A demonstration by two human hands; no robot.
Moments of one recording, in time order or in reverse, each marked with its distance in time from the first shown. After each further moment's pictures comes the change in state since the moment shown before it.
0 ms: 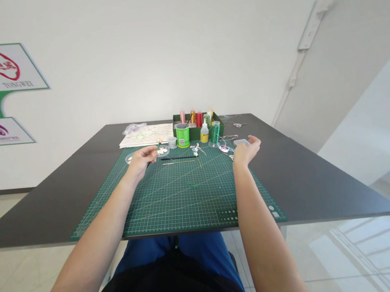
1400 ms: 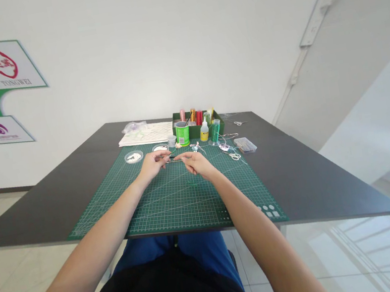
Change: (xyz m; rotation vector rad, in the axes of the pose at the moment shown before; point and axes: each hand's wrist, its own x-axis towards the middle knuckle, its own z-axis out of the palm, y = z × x) left_hand -0.014 -0.015 0.029 0.368 -0.132 0.138; right_hand -0.109 -0.008 0.067 -0.036 -1.241 0.104
